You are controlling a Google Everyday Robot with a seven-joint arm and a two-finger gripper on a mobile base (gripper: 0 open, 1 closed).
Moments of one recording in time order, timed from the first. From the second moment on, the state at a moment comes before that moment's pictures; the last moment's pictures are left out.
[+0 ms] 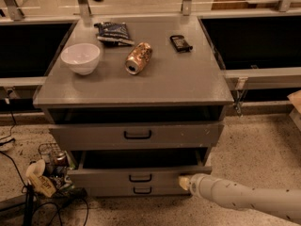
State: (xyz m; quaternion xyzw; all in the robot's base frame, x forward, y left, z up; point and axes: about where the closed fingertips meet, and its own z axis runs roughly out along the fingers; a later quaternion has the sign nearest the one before) arm 0.516 -0.152 0.398 -0.09 0.92 0.21 0.32
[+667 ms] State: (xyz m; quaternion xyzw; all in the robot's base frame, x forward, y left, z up) arm 0.544 -0.147 0.402 -0.07 0.91 0.20 0.35
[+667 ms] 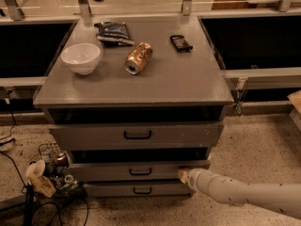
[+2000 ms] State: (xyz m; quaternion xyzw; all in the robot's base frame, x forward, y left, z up) arm 0.537 -0.155 0.409 -0.07 0.92 0.20 0.33
